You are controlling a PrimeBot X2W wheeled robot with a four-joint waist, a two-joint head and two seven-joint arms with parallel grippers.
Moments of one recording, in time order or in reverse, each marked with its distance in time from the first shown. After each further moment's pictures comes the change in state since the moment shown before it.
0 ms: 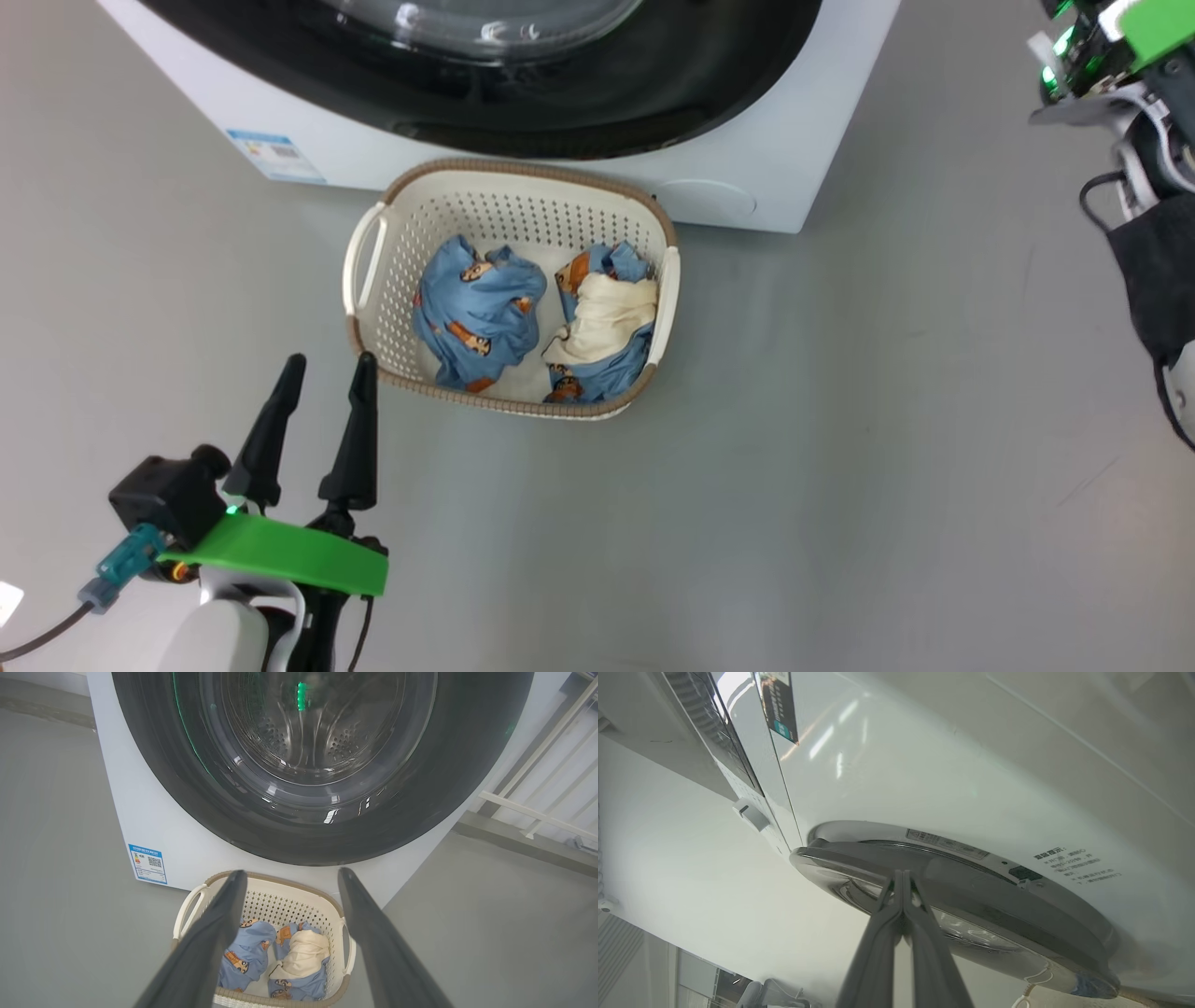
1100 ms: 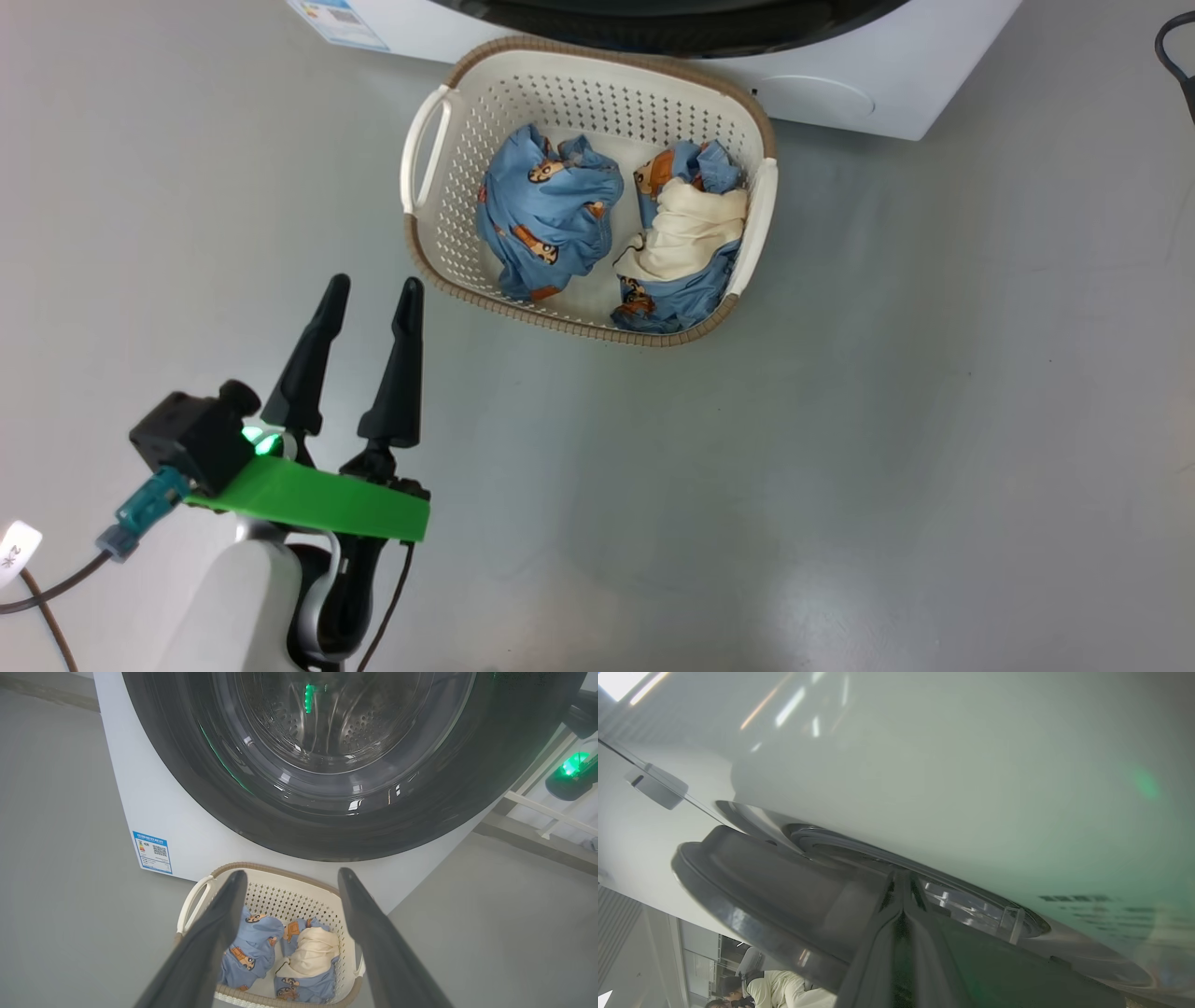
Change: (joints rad) left arm -0.101 -0.033 -0.057 -0.053 -0.027 0.000 0.000; right arm -0.243 -0.014 0.042 0.123 -0.076 0.000 0.084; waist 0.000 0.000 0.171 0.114
